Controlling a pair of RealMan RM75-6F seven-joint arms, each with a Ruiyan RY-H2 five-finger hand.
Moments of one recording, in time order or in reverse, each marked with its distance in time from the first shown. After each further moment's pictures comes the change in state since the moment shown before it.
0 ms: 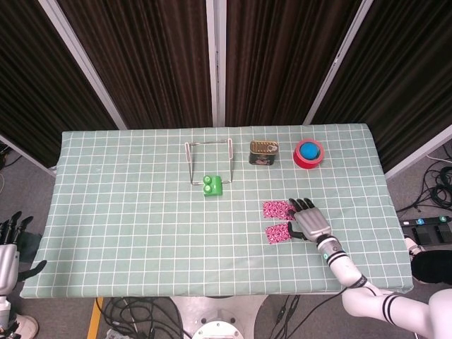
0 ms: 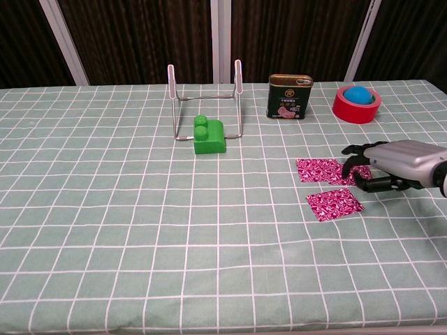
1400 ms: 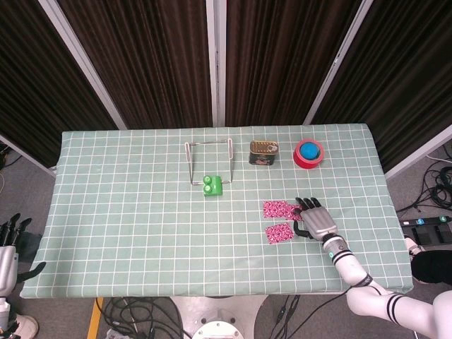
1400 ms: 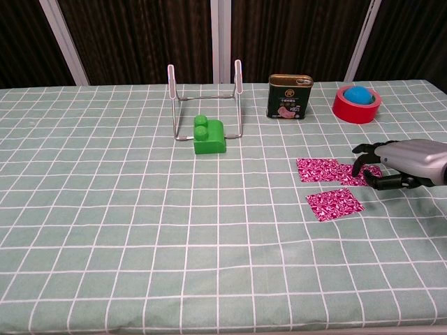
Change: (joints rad) left arm 0.008 -0.008 0.003 0.015 -0.005 0.000 -0.011; right arm -0.008 0.017 0.002 0.019 0.011 -0.014 0.017
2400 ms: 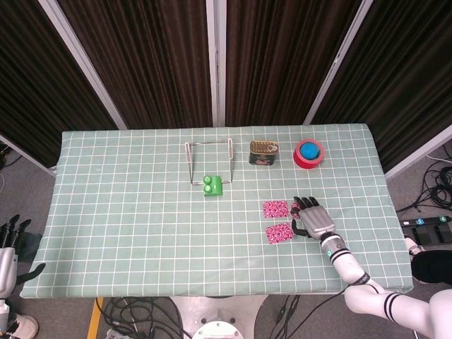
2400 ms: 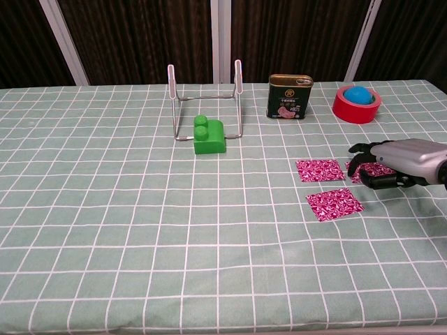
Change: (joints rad) left arm 0.009 0.001 0.004 -0.004 0.007 0.011 0.002; right arm 0.007 -0.018 0.011 0.023 -0.004 -0.013 0.014
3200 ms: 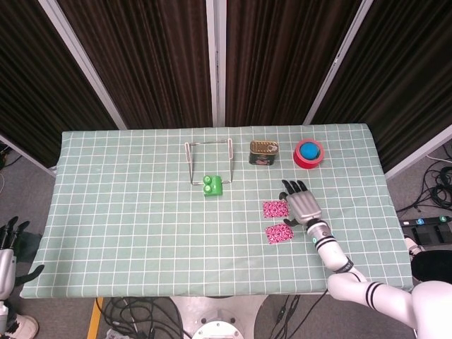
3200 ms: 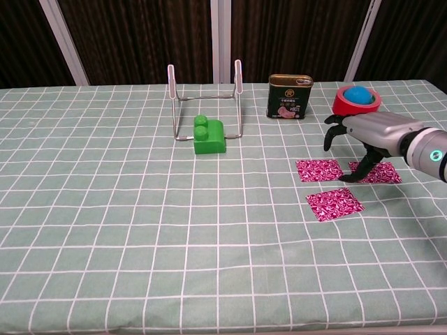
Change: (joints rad) left arm 0.007 -0.001 0.004 0.007 -0.008 -0.005 -0.010; right arm 0.081 -0.112 0.100 0.085 0.053 0.015 -0.055
